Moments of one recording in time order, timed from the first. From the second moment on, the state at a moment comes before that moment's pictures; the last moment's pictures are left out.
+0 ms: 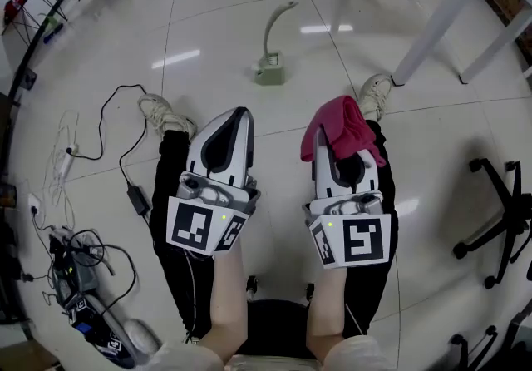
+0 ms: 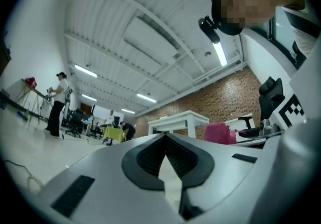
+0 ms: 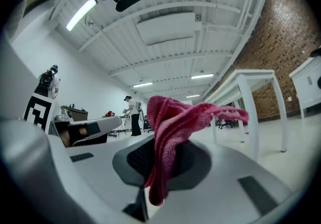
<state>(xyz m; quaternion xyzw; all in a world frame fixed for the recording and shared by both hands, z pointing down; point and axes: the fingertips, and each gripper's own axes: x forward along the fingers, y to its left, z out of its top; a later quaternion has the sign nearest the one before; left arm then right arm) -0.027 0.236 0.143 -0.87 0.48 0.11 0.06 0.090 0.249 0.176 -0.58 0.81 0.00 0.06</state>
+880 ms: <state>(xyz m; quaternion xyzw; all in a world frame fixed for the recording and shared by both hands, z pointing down) -0.131 0.547 0.130 -0.81 0.57 0.09 0.05 0.069 0.551 0.152 -0.55 0.83 -0.03 0.06</state>
